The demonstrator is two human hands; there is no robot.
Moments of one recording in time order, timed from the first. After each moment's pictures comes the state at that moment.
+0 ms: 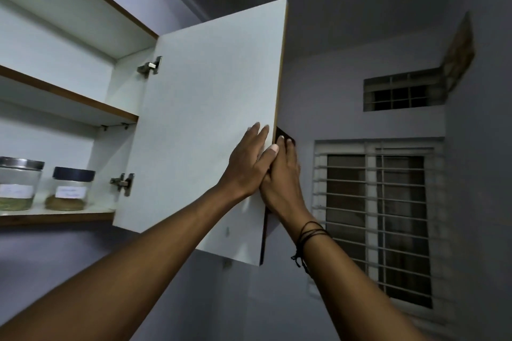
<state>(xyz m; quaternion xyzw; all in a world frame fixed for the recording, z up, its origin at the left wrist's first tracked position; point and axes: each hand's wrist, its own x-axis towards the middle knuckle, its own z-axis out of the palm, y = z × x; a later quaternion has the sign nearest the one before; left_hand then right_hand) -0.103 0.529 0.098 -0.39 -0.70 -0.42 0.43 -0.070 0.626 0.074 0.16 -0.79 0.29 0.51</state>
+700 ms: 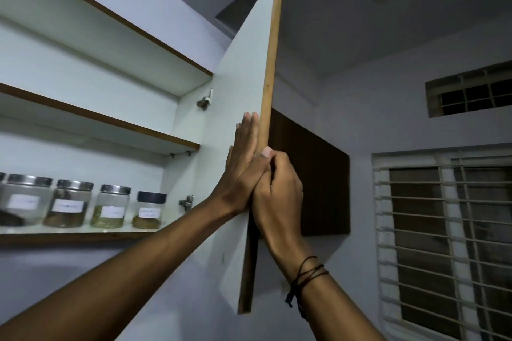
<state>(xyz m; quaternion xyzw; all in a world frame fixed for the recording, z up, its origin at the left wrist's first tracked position) -0.035 0.424 0.099 -0.40 -0.67 -0.40 0.48 -0.025 0.511 0.068 0.29 -0.60 0.45 0.59</state>
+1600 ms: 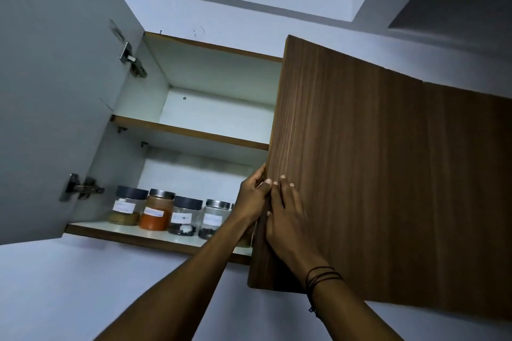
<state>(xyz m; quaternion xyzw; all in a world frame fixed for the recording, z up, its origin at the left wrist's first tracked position) -0.011 0.050 0.084 -0.07 -0.66 -0.51 0.55 -0.075 0.140 0.047 0.50 -0.69 0.25 0.46</state>
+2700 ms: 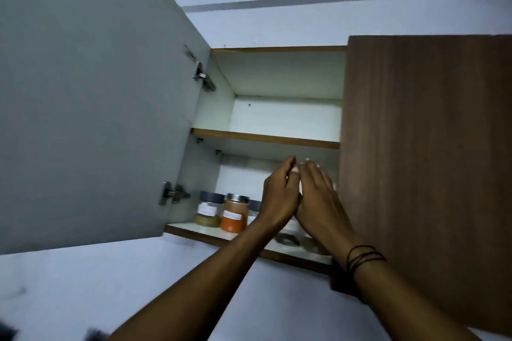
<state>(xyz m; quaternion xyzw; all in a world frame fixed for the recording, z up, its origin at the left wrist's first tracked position) 0.074 0.020 0.083 0.06 -0.69 -0.25 0.67 -0.001 0.086 0.080 0.60 -0.61 0.35 0.38</state>
